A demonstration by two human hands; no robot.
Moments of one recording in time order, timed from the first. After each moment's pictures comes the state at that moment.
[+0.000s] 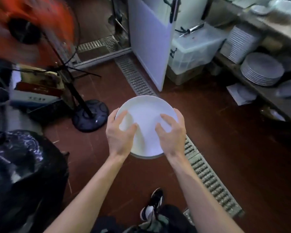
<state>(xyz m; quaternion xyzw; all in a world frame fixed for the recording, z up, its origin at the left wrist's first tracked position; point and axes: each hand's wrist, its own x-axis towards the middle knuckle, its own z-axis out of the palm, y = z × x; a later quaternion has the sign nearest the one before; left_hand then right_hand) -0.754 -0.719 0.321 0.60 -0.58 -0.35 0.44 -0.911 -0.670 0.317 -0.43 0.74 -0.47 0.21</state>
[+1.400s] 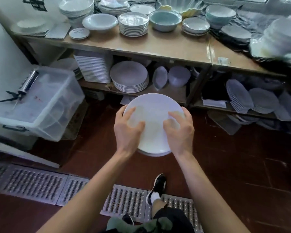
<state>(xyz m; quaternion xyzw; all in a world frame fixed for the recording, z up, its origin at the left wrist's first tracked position) -1.519 -0.878 0.336 0.23 -0.78 -0.52 0.25 -1.574 -0.722 0.339 -0.06 0.86 -0.50 -0.08</state>
